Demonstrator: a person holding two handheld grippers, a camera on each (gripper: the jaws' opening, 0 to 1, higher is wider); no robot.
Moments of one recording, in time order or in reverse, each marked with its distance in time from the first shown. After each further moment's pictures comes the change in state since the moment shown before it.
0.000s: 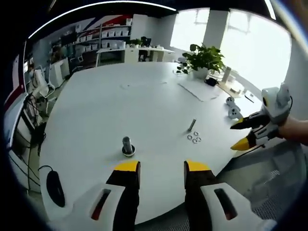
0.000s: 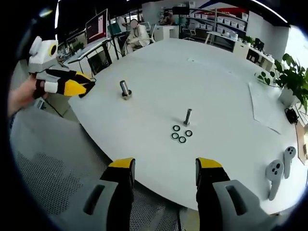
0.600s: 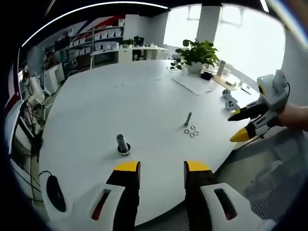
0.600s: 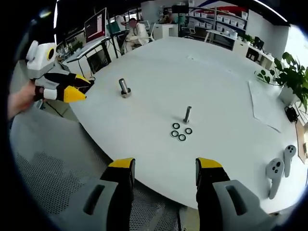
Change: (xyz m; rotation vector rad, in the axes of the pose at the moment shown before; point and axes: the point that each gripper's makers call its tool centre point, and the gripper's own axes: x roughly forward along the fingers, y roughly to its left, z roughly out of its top) left arm 0.012 -0.009 -0.013 0.100 0.026 -0.019; right arm 0.002 -0.001 -0.004 0.002 0.018 -0.003
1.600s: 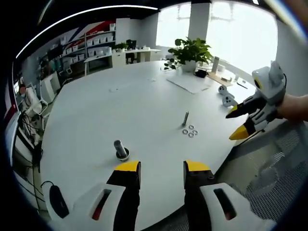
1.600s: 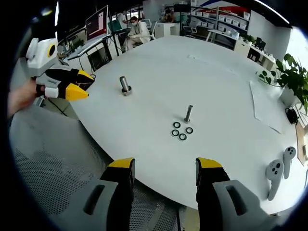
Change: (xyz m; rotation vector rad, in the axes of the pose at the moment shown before) left arm 0.005 -0.001 0.004 0.050 -0.014 -0.019; right arm 0.002 0.001 -0.001 -0.014 0.009 0.004
